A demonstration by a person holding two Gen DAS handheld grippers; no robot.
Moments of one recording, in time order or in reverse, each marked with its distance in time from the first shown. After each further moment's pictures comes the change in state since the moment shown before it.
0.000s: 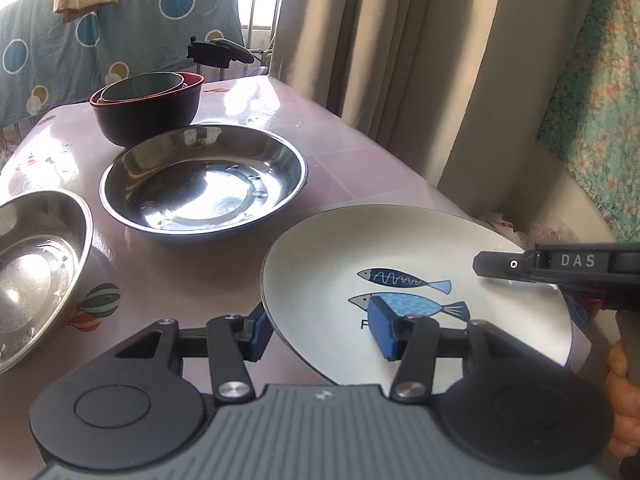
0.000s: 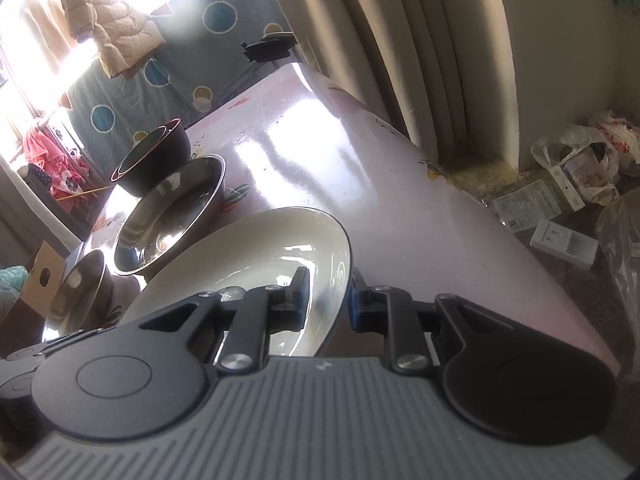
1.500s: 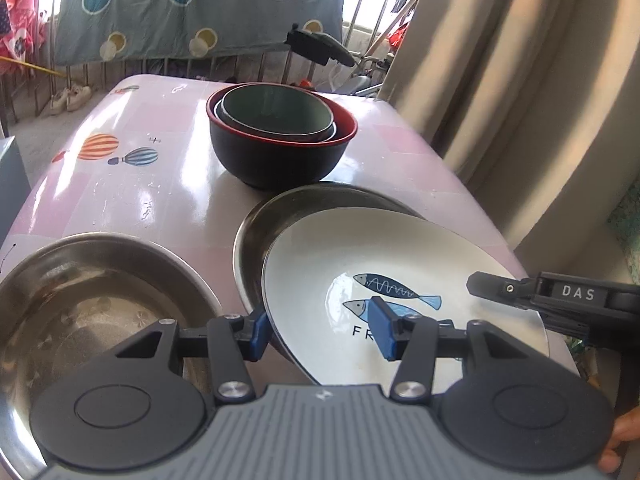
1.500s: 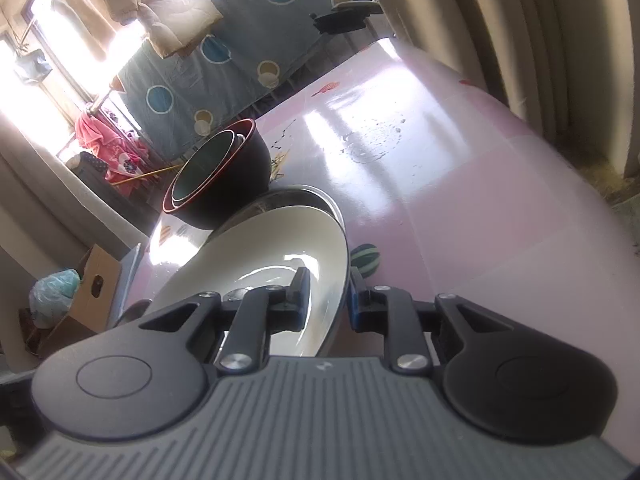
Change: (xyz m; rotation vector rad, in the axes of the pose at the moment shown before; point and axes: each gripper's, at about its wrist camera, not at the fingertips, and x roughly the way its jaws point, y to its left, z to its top) left arm 0.021 0.120 0.084 -0.263 0.022 0.123; right arm 0.116 0.087 0.083 -0.008 0.113 0.223
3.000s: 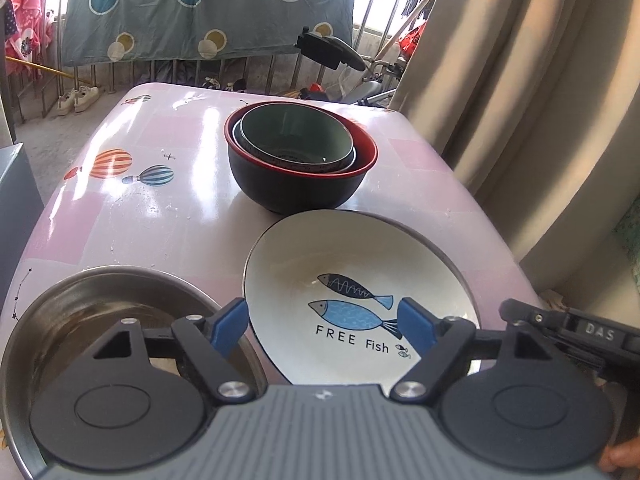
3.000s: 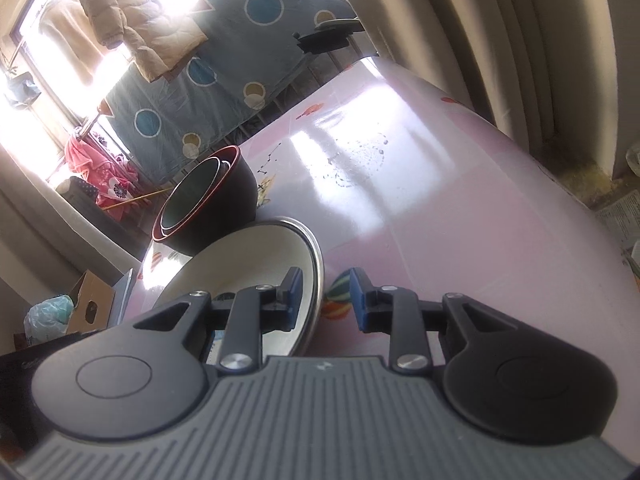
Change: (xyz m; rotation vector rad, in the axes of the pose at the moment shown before) left arm -0.008 0.004 0.022 -0.006 0.002 0.029; right arm -0.003 -0.002 0.003 0.041 -0.066 -0.042
